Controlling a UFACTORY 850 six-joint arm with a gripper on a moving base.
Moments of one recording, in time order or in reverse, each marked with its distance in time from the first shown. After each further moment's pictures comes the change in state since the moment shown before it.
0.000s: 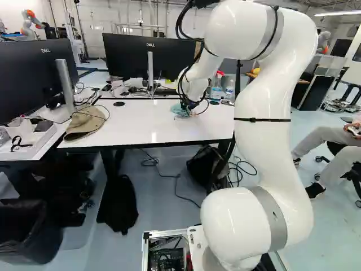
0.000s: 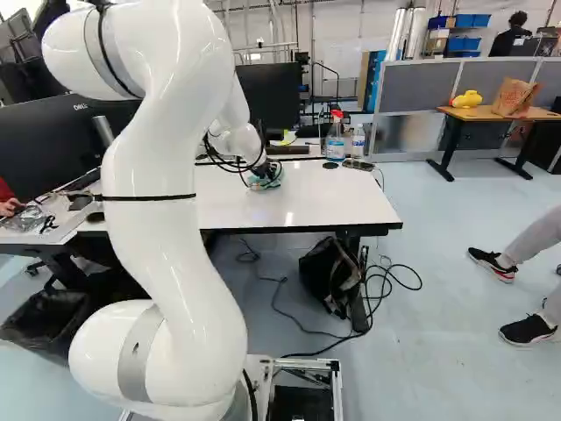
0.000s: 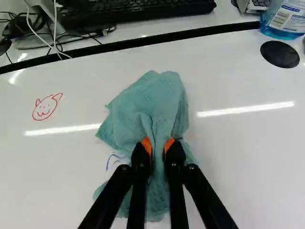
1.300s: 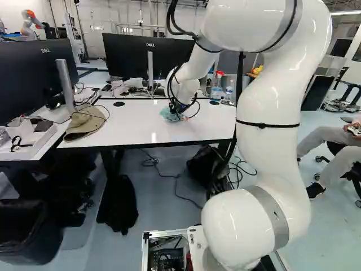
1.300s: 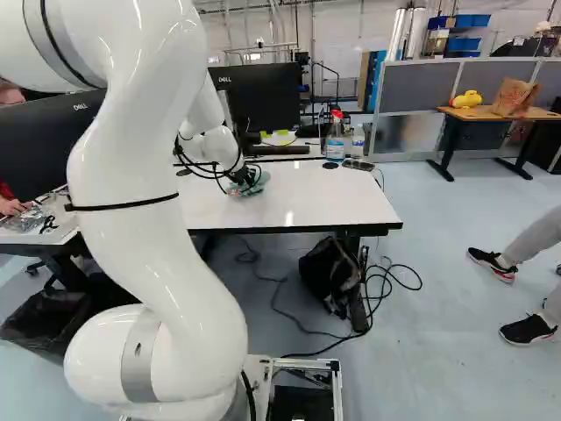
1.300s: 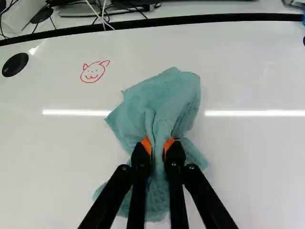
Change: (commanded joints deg) arm 7.6 8.4 10.9 0.0 0.0 0.0
